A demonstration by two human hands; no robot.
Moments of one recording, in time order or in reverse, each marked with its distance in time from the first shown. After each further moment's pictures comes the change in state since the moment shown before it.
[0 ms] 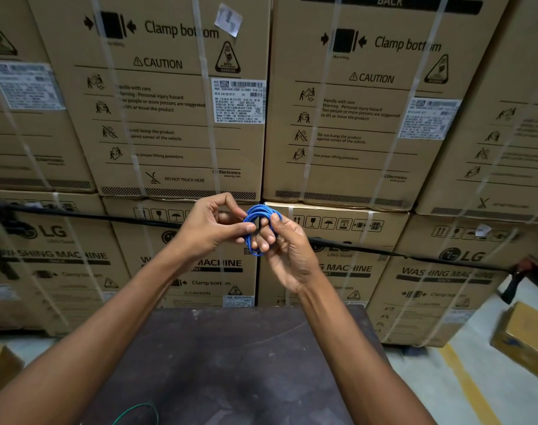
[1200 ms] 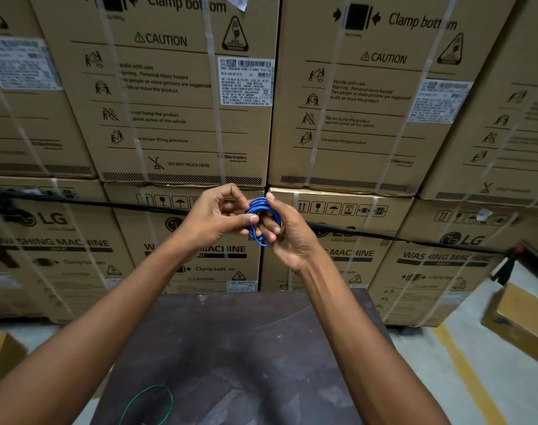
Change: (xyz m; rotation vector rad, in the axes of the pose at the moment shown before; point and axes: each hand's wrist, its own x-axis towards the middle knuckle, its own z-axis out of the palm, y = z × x) left_hand -0.006 -0.016 -0.031 0.019 -0.085 -0.014; right_hand 0.023 0.023 0.007 -0.171 0.065 0.188
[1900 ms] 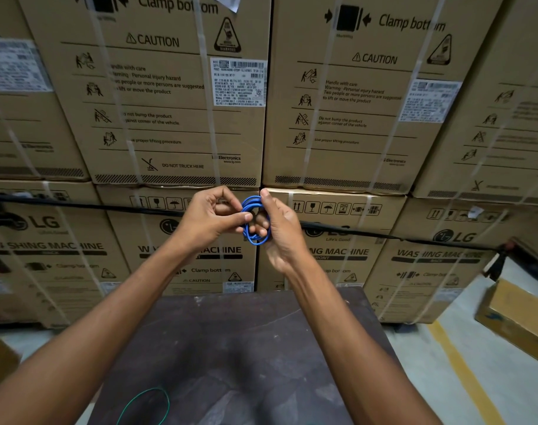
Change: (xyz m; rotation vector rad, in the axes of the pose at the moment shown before) left_hand 0.000 -0.004 0.005 0.014 0.110 -0.004; right_hand -0.002 0.005 0.019 0.007 0.265 -0.129
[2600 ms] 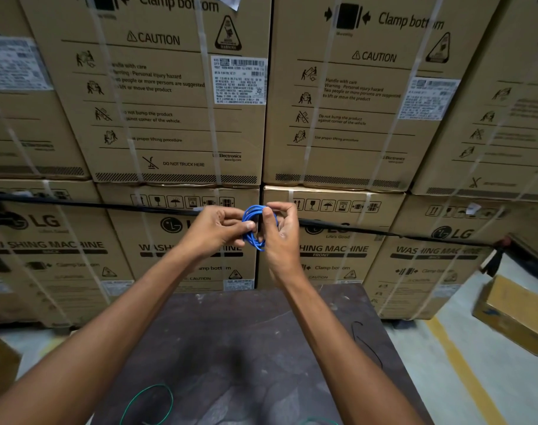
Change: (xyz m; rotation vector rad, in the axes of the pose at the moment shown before) left_hand -0.008 -0.024 -0.001 0.022 -0.142 -0.164; right_hand -0.007 0.040 -0.011 -0.328 0.182 -0.382
